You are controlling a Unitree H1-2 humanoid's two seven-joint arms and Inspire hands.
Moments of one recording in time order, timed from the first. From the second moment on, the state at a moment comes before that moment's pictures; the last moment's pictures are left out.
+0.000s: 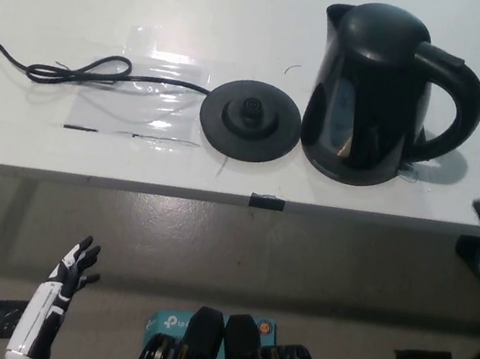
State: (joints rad) left_arm 0.01 0.14 0.00 0.26 0.06 -0.41 -0.04; right_arm -0.14 -0.18 0.05 -0.29 0.00 -0.42 -0.29
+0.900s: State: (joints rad) left_arm 0.01 0.16 0.00 0.26 0.00 -0.43 -0.10; right_arm -0.08 -0.11 0.23 0.20 -0.14 -0.41 -0.12
